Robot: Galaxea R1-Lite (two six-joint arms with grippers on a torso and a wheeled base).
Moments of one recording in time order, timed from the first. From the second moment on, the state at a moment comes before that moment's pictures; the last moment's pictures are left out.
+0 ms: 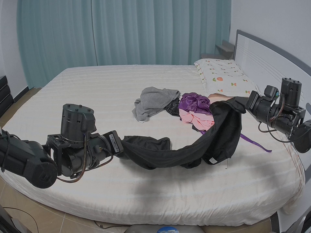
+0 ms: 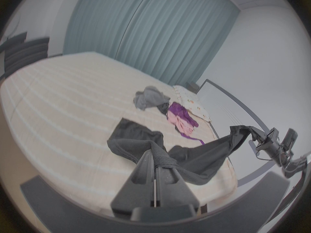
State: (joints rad) left arm -0.55 1.71 -0.73 -0.50 0.20 -0.65; right arm 0.24 1.69 -0.80 -0.73 0.14 0.61
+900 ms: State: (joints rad) left arm -0.51 1.65 -0.74 -0.36 0.10 -0.76; right arm 0.29 1.67 -0.74 -0.73 0.07 0.69
